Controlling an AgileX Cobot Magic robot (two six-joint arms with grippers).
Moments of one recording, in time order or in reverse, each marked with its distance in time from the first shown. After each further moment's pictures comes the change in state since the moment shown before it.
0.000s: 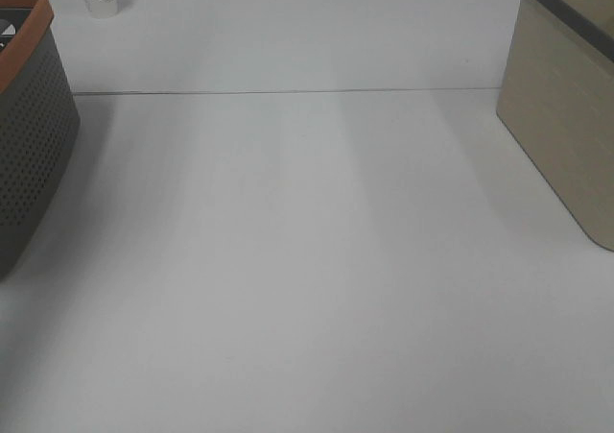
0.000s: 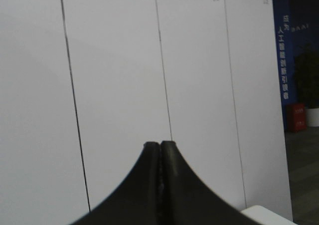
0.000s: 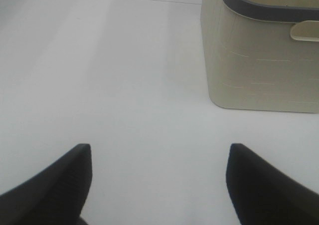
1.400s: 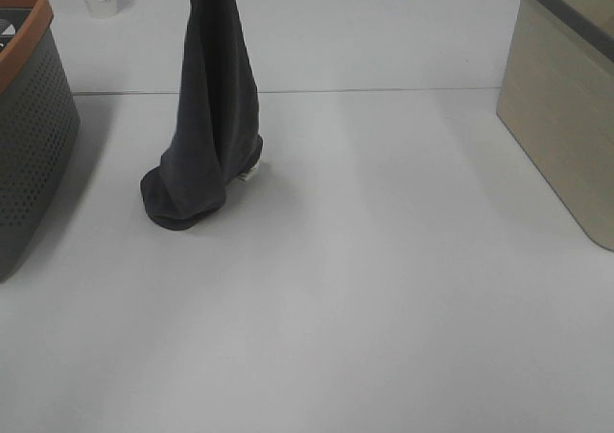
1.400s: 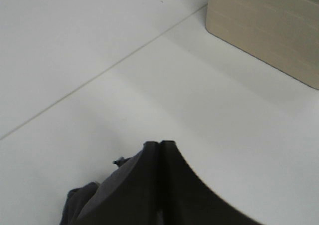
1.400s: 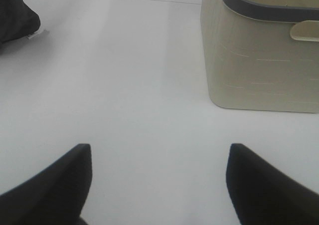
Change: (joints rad) left arm -0.632 0.087 0.754 0.632 -0.093 -0.367; right arm 0.000 0.000 0.000 0.000 0.000 0.000
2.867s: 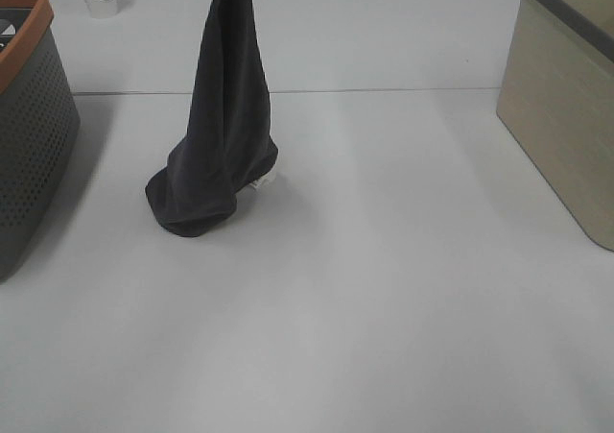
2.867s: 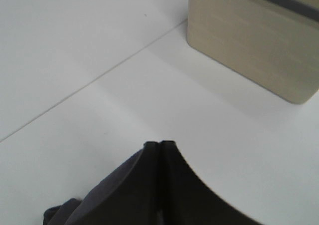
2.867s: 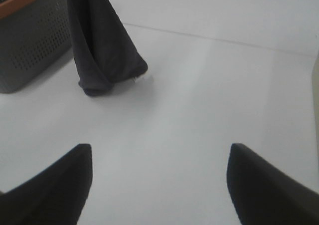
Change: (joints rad) left arm -0.064 -0.064 0.050 -0.014 -0.081 -0.028; right arm 0.000 0.302 -0.008 0.524 -0.287 -0.416
